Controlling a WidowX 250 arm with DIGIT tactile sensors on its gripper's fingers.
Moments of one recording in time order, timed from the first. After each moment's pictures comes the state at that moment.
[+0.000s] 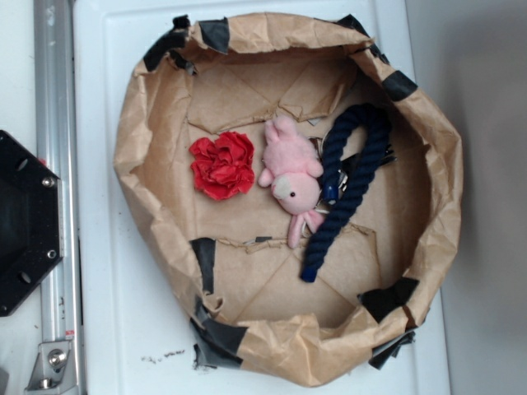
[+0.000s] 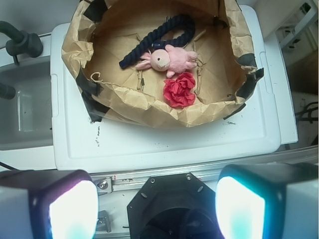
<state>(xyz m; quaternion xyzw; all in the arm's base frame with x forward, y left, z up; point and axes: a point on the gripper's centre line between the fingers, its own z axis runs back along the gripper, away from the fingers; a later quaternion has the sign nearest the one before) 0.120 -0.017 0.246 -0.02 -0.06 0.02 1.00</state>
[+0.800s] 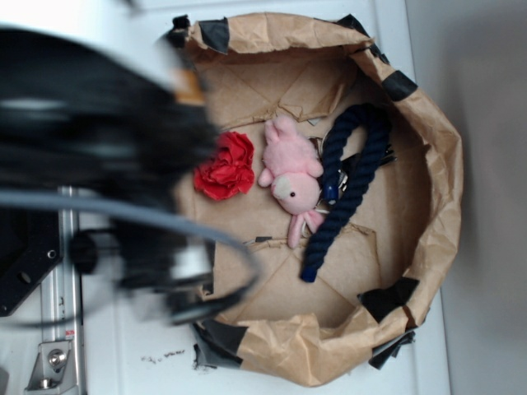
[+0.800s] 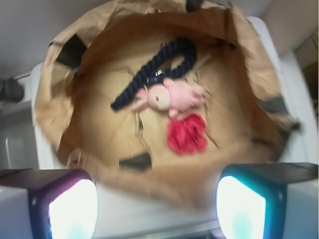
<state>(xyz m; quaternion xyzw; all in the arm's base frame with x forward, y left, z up) 0.215 -0.012 0.183 -0.03 -0.05 0.08 0.99</state>
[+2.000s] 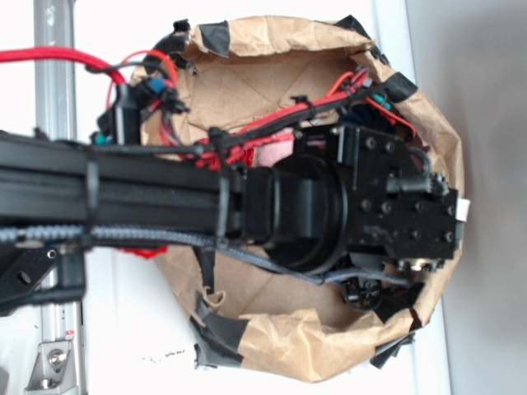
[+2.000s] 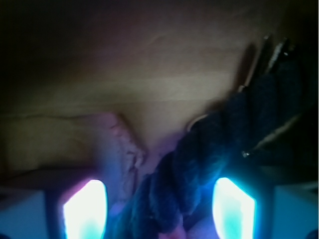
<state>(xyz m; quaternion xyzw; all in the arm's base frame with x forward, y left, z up) 0.311 -0.041 0.025 0.03 0.02 0.03 1.00</state>
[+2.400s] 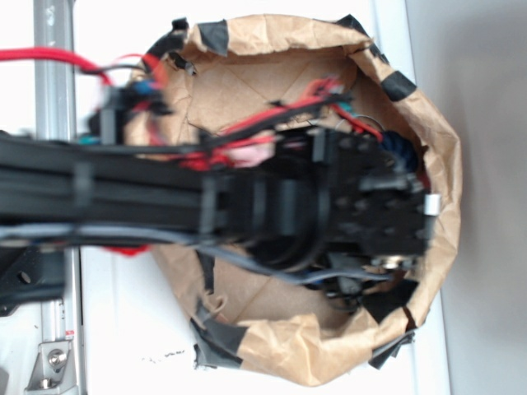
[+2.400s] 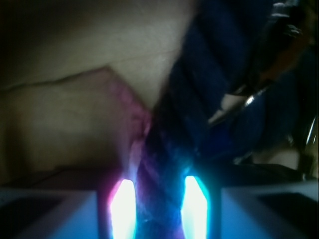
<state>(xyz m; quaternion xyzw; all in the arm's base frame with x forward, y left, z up) 0.275 -0.040 0.018 0.02 0.05 0.06 1.00</state>
